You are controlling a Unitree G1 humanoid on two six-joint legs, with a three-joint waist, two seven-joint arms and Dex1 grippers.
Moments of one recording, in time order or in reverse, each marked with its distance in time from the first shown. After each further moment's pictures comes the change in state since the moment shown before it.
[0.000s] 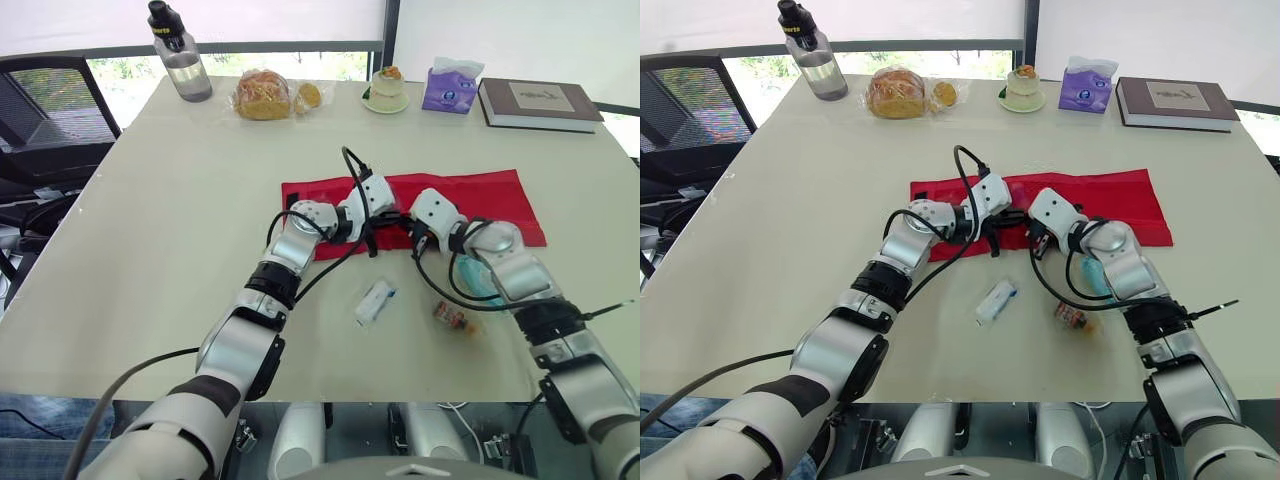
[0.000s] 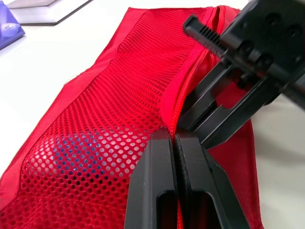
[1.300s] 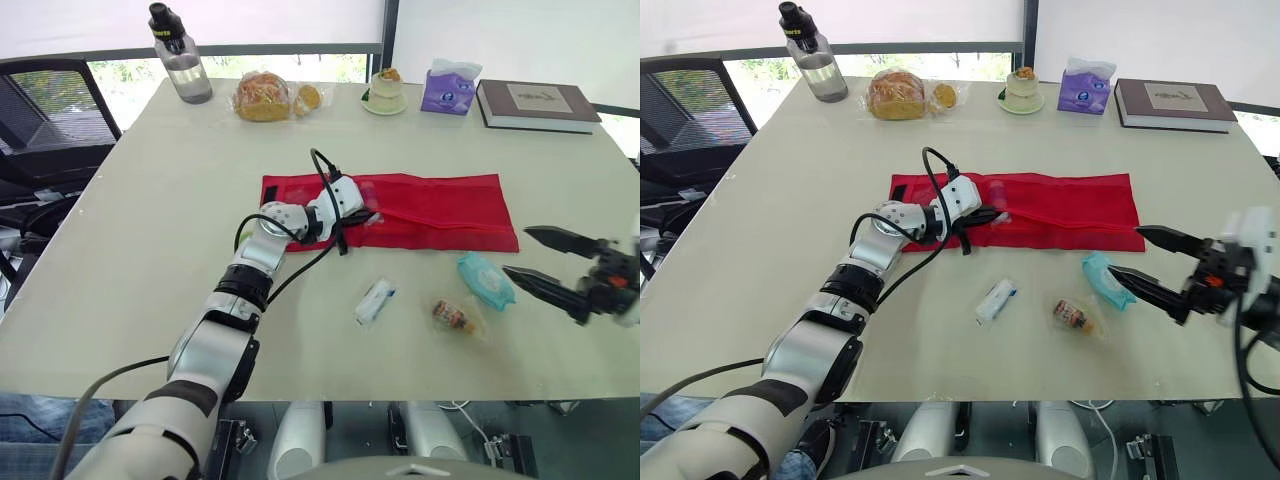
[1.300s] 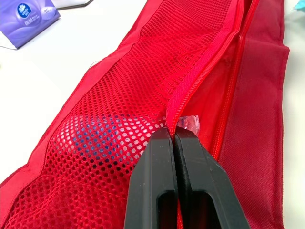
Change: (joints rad) left arm 0.036 0.132 0.004 0.024 0.001 -0.109 0.018; right arm 0.806 -0.470 -0.952 -0.866 0.980 0.455 0.324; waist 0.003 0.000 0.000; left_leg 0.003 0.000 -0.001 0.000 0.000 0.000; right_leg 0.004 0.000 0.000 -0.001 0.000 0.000
